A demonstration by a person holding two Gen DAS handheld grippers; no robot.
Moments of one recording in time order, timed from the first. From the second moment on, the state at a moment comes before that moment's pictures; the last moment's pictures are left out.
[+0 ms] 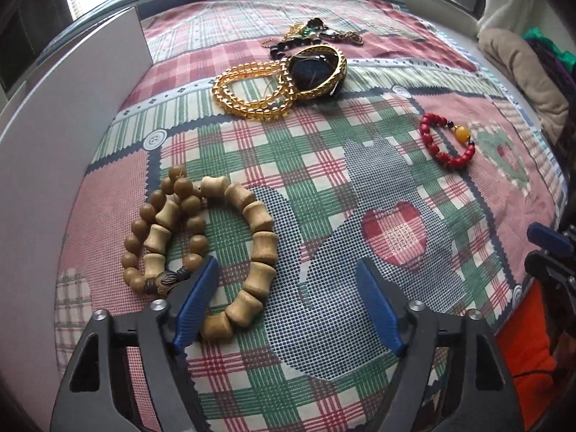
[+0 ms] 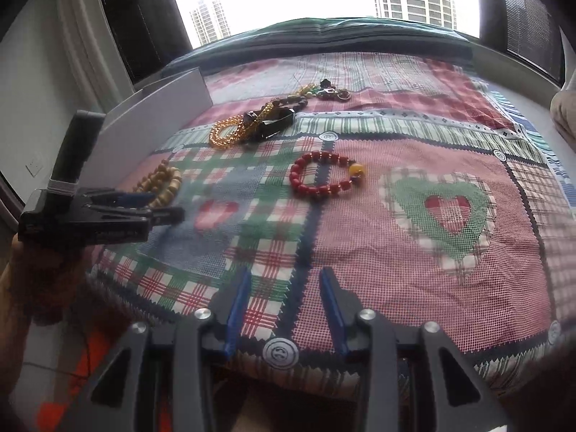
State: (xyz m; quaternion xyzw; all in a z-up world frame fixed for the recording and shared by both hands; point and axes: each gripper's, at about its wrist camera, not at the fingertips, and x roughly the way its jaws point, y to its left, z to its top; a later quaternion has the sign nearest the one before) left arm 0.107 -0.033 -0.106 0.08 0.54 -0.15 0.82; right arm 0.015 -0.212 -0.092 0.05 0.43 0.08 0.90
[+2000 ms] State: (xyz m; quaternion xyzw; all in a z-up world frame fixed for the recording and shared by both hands) left arm 0.082 0.219 0.065 -0.09 0.38 0.08 0.92; right arm 0.187 -0.074 0.093 -0.02 0.38 0.30 0.88
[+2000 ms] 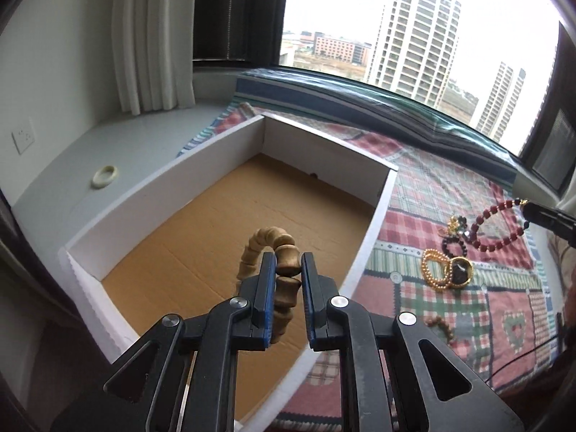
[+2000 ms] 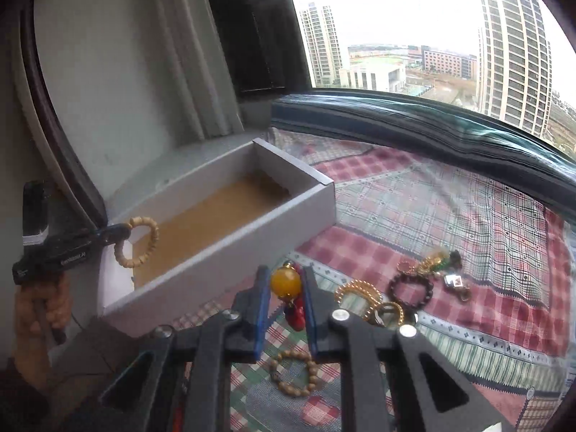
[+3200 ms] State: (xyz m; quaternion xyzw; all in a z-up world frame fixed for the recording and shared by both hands) left arm 0.071 0.223 -0.041 -0.09 0.52 0.11 0.84; right arm 0.257 0.125 -0.048 -0.17 0.46 0.36 0.79
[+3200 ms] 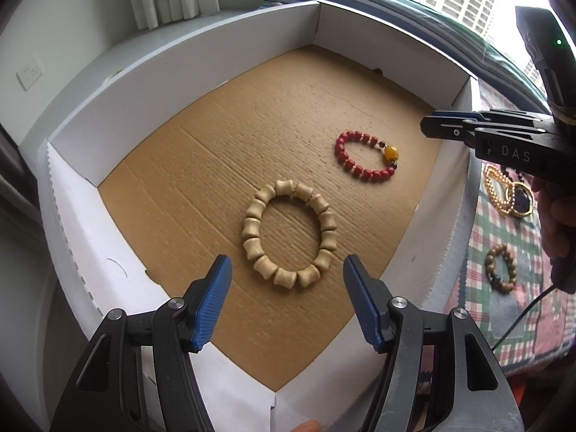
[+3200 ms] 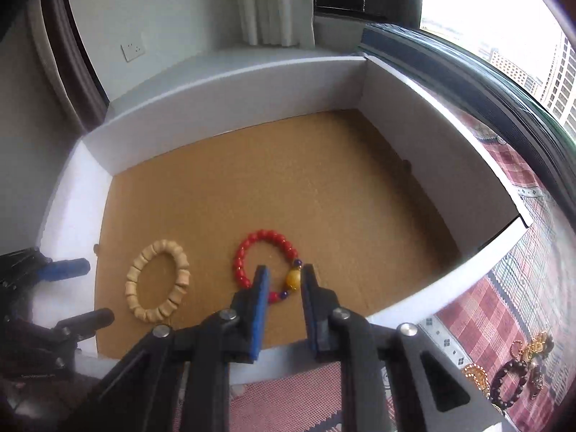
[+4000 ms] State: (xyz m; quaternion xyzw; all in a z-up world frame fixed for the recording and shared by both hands) left arm 0.031 0.048 -0.031 -0.02 0.44 -0.07 0.89; right arm 0.108 -0.156 -0.051 -0.06 0.39 0.12 0.91
